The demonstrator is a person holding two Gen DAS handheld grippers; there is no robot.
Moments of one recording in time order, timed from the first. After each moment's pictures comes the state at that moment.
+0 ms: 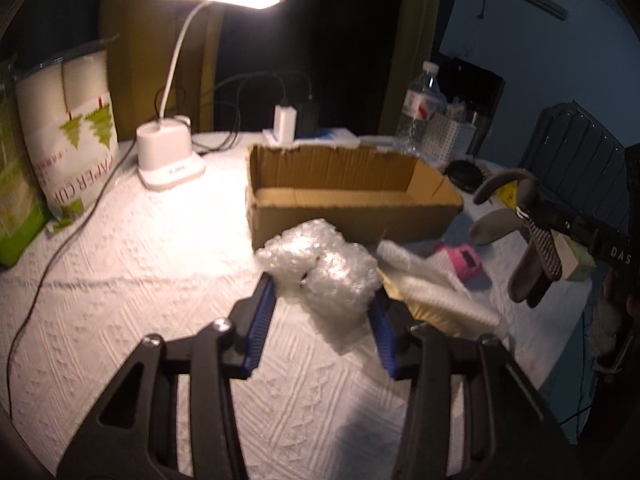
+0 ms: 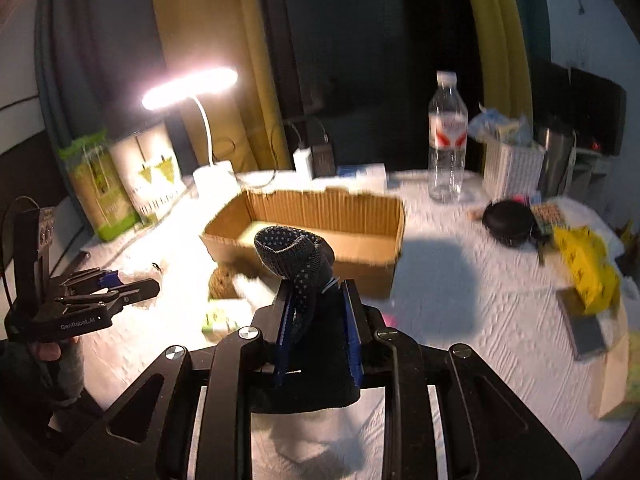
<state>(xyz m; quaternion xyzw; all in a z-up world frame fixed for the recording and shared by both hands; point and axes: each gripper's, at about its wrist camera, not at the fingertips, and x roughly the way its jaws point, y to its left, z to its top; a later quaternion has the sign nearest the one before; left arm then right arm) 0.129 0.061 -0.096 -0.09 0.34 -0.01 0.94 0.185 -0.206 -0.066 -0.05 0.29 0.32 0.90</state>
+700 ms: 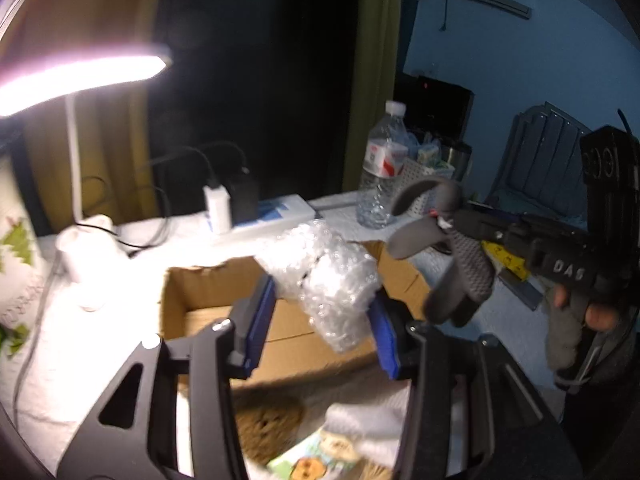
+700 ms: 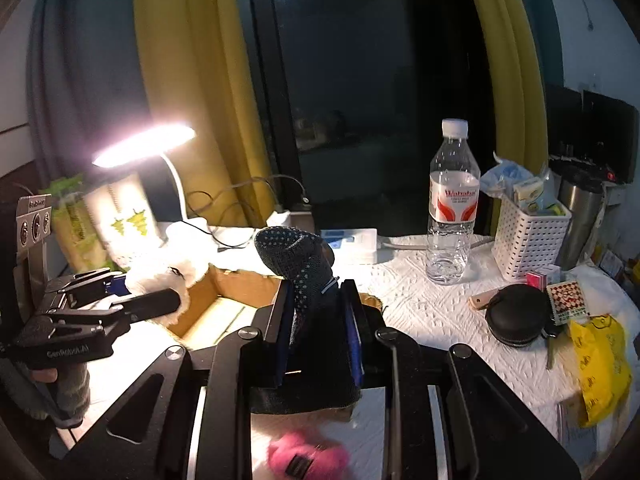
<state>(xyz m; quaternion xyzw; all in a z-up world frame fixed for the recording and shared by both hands) 0.261 0.021 -0.061 -0.07 0.29 -0.07 0.95 0.303 -0.191 -0.048 -0.05 0.24 0.34 0.91</state>
